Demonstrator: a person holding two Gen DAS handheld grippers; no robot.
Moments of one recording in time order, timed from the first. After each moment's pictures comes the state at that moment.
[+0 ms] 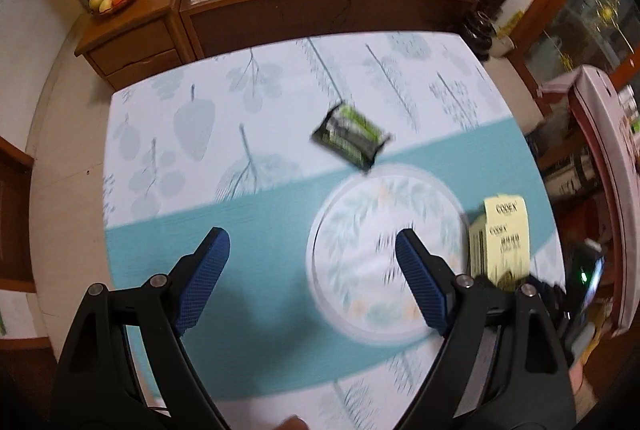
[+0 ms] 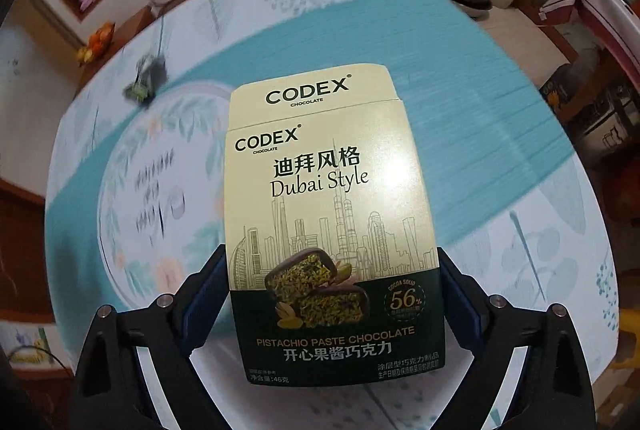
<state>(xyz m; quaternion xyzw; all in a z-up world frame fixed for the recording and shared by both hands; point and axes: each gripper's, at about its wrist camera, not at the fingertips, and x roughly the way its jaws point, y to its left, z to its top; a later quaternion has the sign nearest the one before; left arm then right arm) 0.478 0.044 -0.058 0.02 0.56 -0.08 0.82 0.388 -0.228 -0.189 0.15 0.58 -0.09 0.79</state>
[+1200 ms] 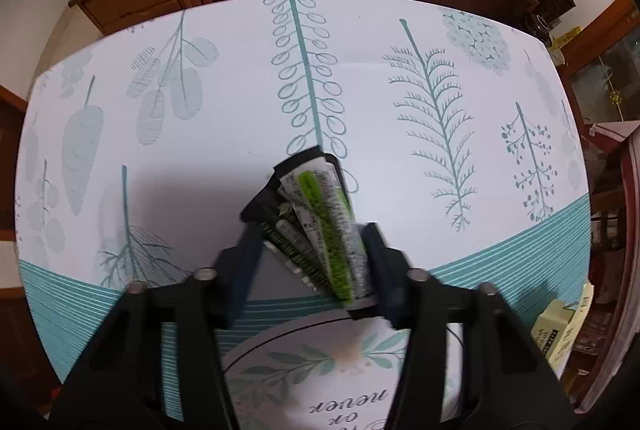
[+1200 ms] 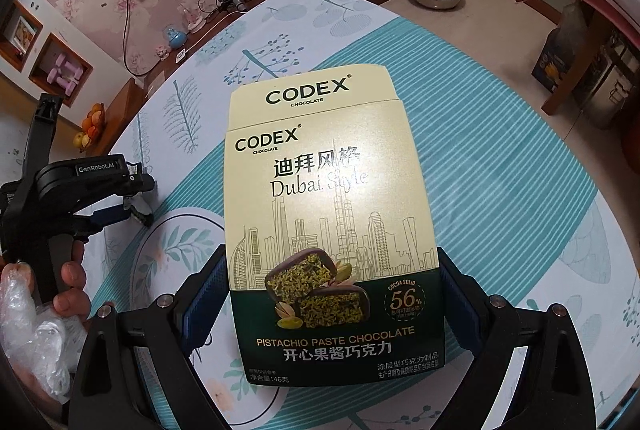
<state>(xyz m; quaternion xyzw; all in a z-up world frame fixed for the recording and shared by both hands) 0.617 -0.048 -0.204 -0.01 0.62 0.00 0.78 0.436 -0.279 -0.188 0.26 0.53 -0.13 0.80</state>
